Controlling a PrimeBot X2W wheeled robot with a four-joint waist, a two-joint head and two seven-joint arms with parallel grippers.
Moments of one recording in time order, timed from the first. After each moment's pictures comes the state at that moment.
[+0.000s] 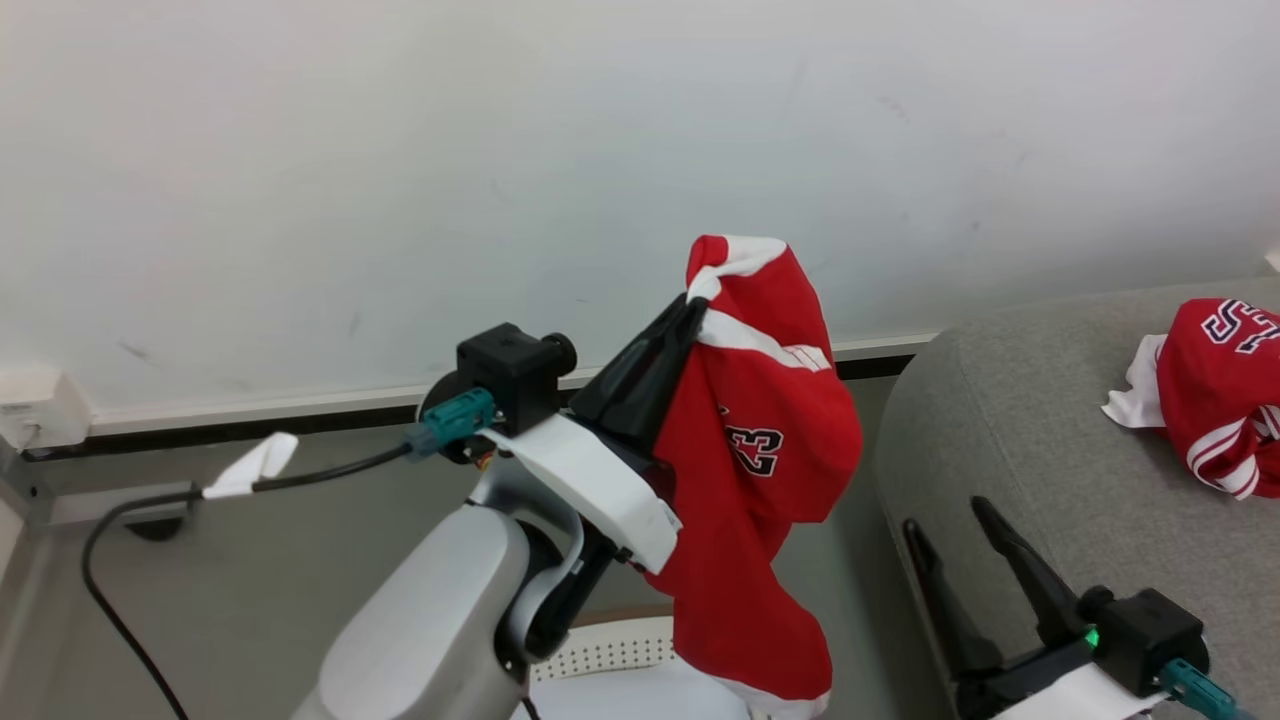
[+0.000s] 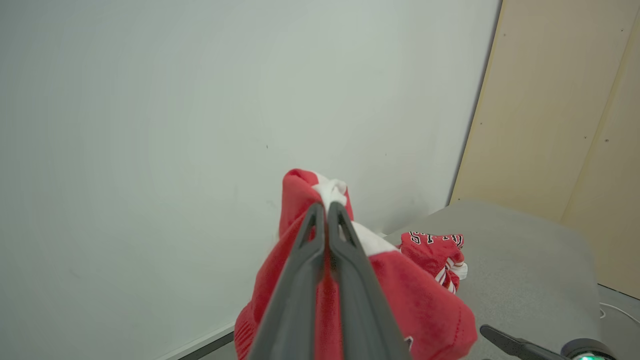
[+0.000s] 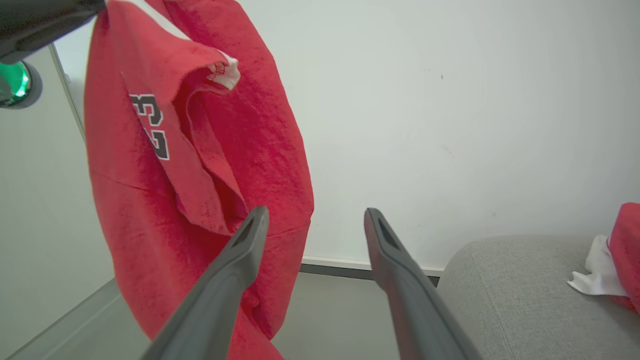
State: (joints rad) left arm -0.61 0.14 -0.60 0.18 -0.53 -0.02 -0.06; right arm -0.14 -0.21 0.35 0.18 0.45 0.13 -0.24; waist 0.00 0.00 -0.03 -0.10
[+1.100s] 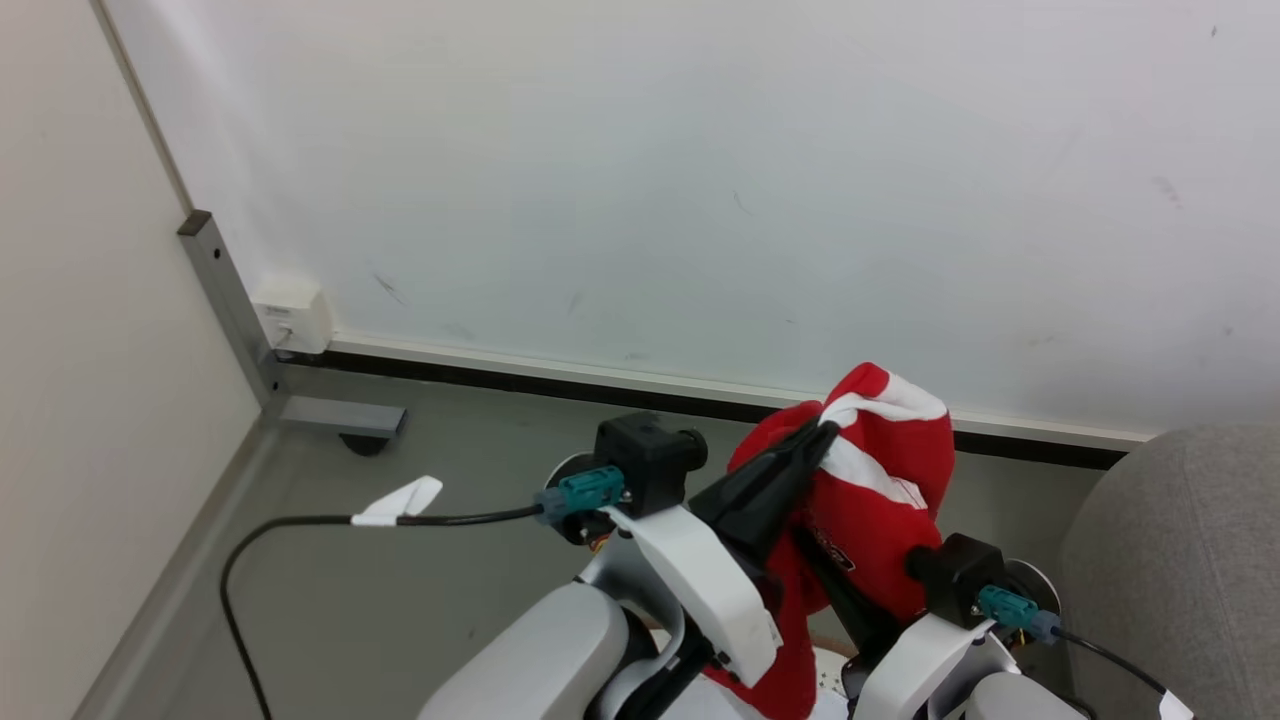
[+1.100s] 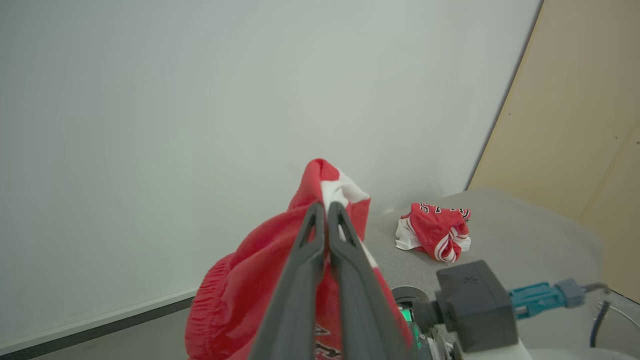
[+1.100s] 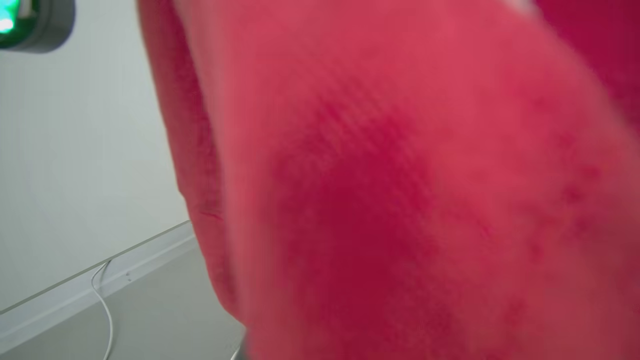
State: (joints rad) left arm -0.57 0.06 -0.78 0.20 -0.60 -0.05 -0.04; right arm -0.46 -0.17 0.76 0.57 0.59 0.13 -0.23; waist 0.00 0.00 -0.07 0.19
